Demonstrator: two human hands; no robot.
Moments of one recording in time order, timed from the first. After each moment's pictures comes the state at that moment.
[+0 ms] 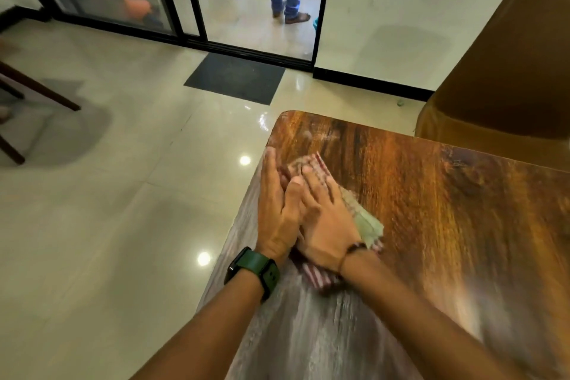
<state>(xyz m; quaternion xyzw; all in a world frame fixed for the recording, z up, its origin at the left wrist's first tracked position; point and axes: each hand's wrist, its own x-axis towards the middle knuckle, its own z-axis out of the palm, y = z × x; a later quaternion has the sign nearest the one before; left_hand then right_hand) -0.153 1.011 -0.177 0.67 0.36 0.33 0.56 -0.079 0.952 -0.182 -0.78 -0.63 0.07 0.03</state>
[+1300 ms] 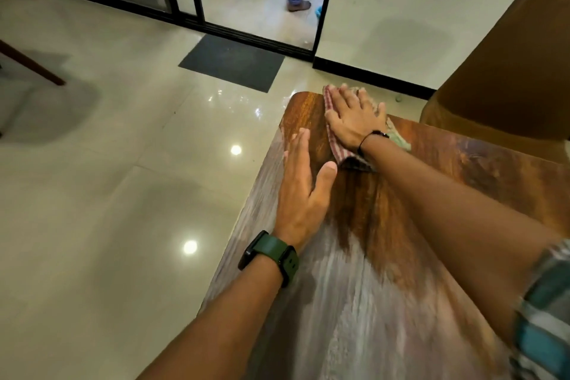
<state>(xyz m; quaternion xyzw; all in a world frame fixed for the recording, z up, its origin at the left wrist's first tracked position) -0.153 1.007 -0.178 0.70 0.31 0.31 0.56 0.040 1.050 -0.184 -0.88 -0.46 0.08 0.02</state>
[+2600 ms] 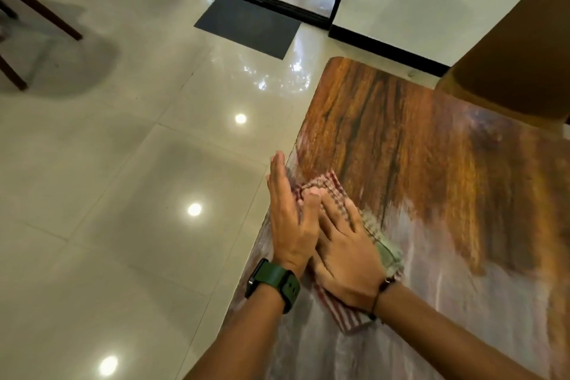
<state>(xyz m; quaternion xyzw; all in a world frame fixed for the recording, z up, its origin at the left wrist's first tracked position) -0.278 0.942 -0.172 0.61 0.42 0.37 0.57 -0.208 0.857 -0.180 -0.74 -0.67 0.09 0.02</state>
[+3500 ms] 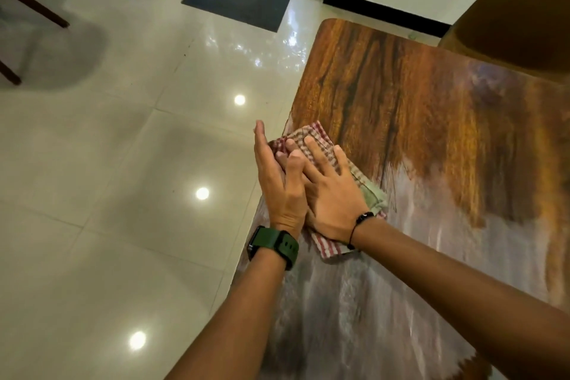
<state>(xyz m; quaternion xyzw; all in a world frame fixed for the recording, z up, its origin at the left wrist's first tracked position) -0.279 0.945 -0.174 0.54 0.41 0.44 0.59 -0.202 0.887 -0.192 -0.74 -0.67 0.05 0.00</state>
